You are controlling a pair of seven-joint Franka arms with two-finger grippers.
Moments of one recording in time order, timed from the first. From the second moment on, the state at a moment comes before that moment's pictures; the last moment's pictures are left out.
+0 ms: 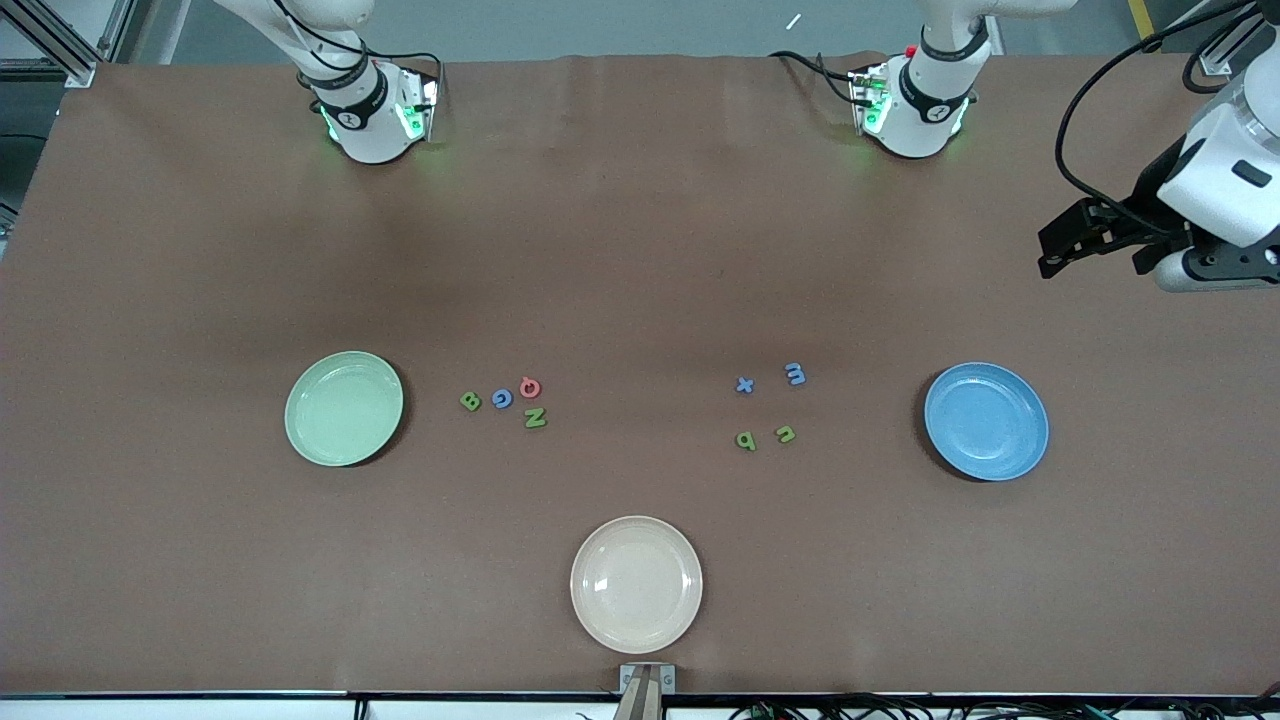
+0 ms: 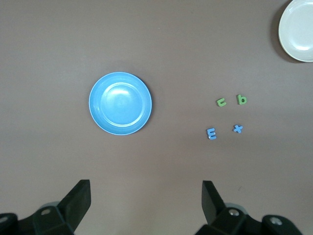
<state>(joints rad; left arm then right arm) -0.13 0.07 -0.04 -1.42 0.00 1.50 -0.20 -0.24 0.09 -0.14 -1.44 0.04 1.55 -0.07</state>
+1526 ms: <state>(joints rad) -0.31 0.36 -0.10 -1.64 -0.05 1.90 -0.59 -0.25 0.12 -0.13 -1.43 0.04 1.57 -0.07</state>
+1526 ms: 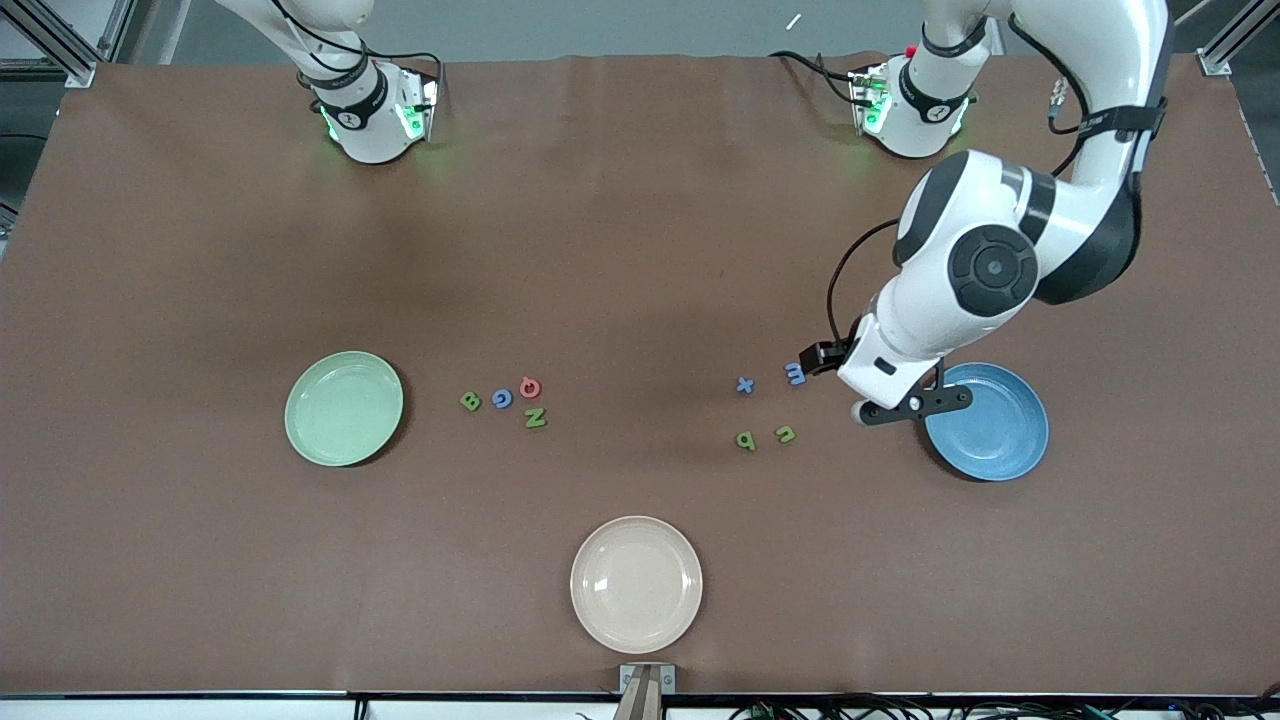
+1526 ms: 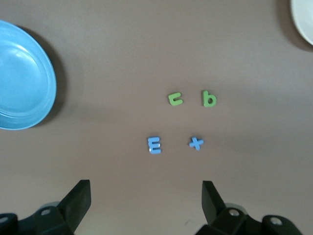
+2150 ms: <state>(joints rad) -0.36 0.40 -0.10 -1.95 -0.02 2.39 -0.89 -0.24 0.13 -0.13 -1.43 0.04 1.57 -0.07</state>
